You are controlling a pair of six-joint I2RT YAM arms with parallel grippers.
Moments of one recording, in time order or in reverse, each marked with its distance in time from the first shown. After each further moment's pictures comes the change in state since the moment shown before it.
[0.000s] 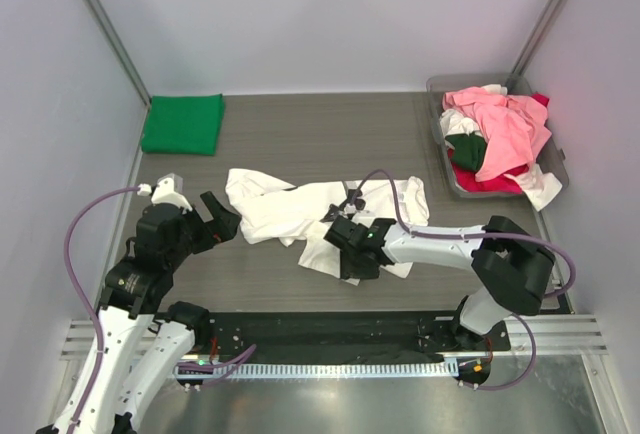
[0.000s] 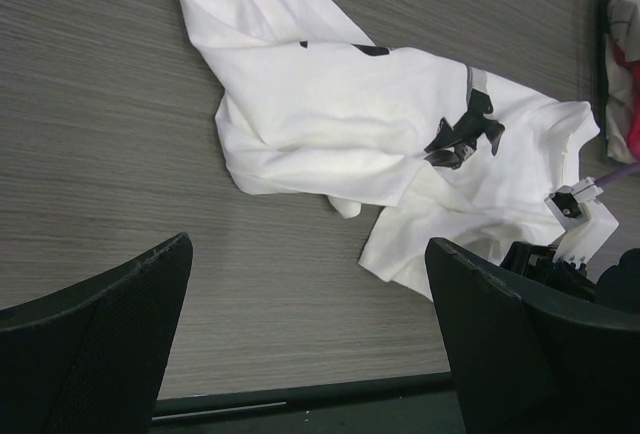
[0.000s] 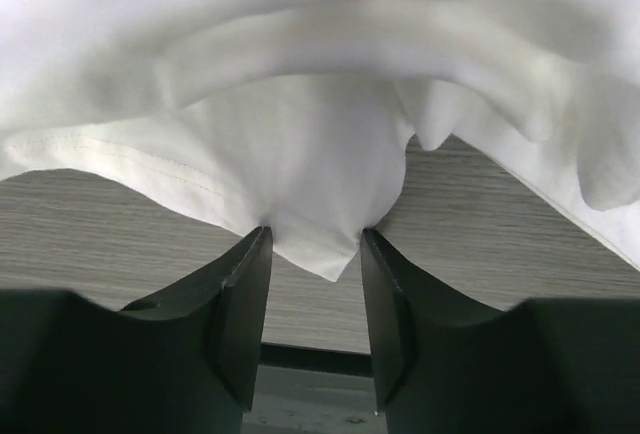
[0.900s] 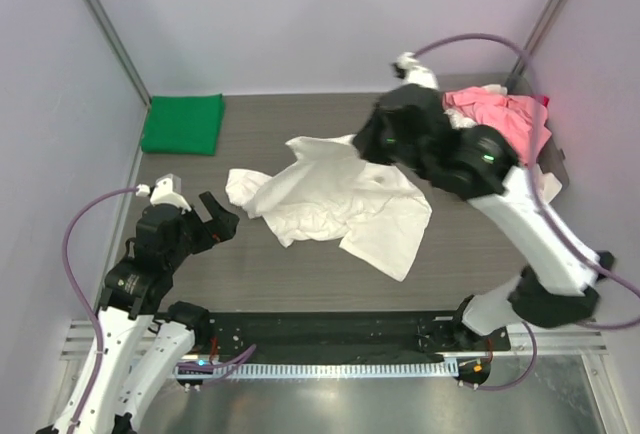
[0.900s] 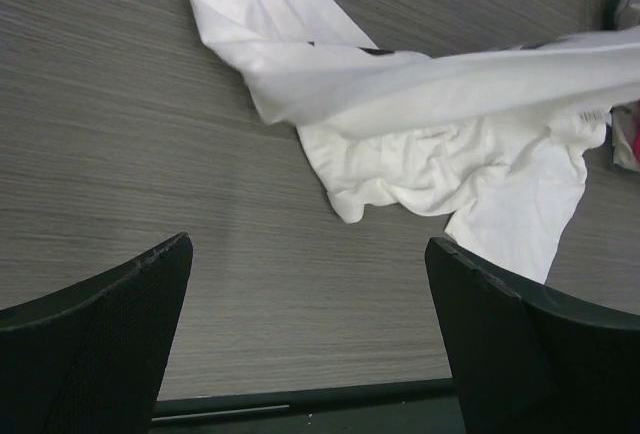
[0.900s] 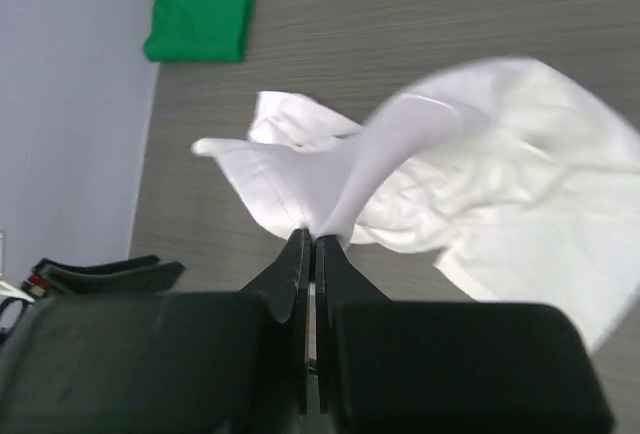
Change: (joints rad) left arm 0.000 -0.003 0.000 -0.003 -0.020 -0.001; right arm -0.100 -0.016 1.195 -0.467 0.241 -0.227
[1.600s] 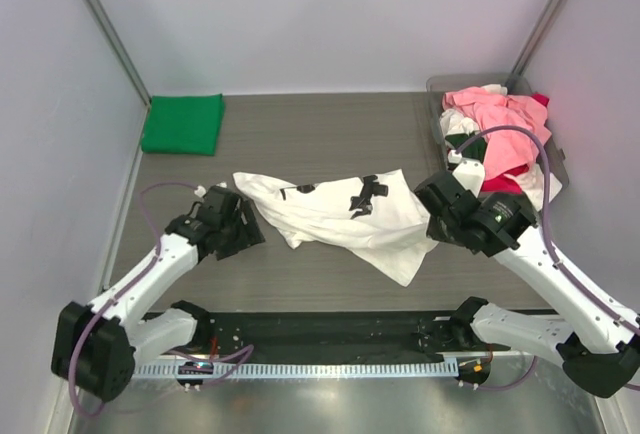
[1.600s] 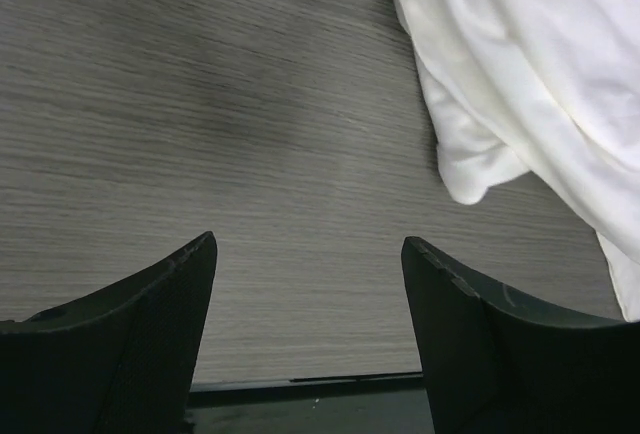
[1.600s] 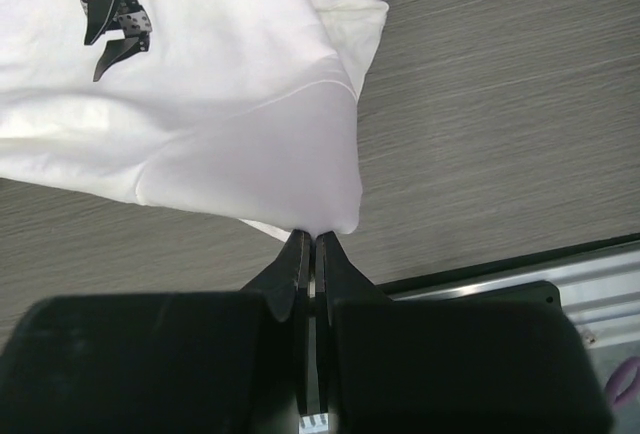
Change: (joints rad) left arm -0.112 0.478 -0.125 0.142 0.027 -0.140; right arm -0.200 -0.560 -0.882 -0.221 0.111 0.082
